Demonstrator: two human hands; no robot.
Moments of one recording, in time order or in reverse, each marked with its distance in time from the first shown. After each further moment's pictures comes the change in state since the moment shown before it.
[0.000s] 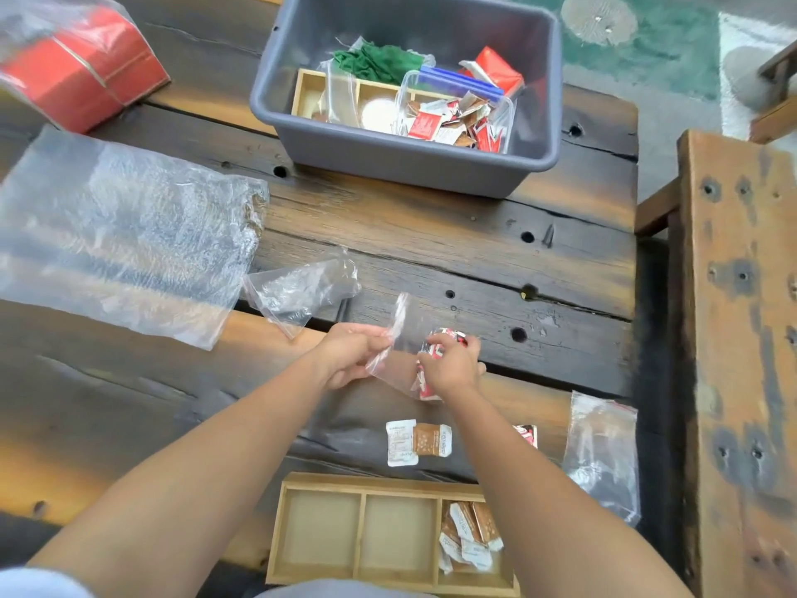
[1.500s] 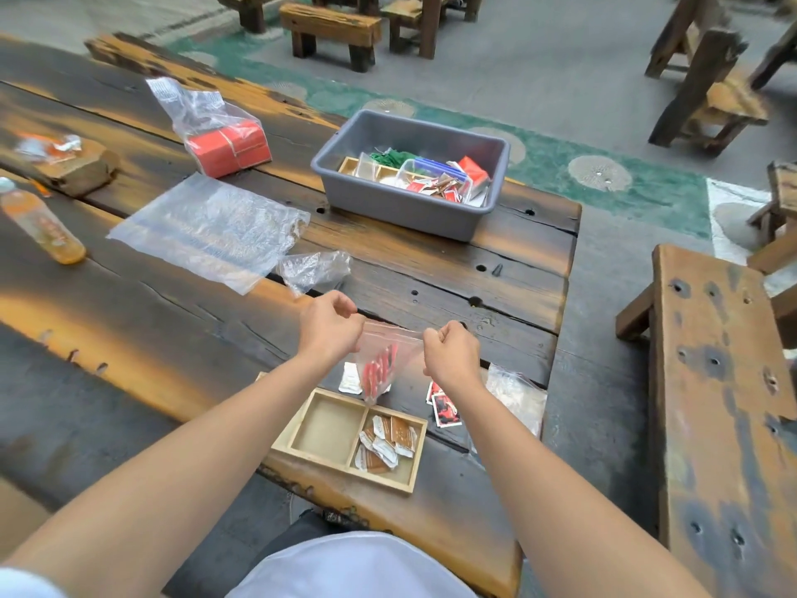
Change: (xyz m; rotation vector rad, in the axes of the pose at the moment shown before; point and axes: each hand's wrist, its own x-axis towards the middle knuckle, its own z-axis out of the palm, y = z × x) left_hand -0.219 -0.112 0.135 0.358 0.764 0.757; right_hand -0.151 0.134 -0.130 0.237 0.090 -0.580
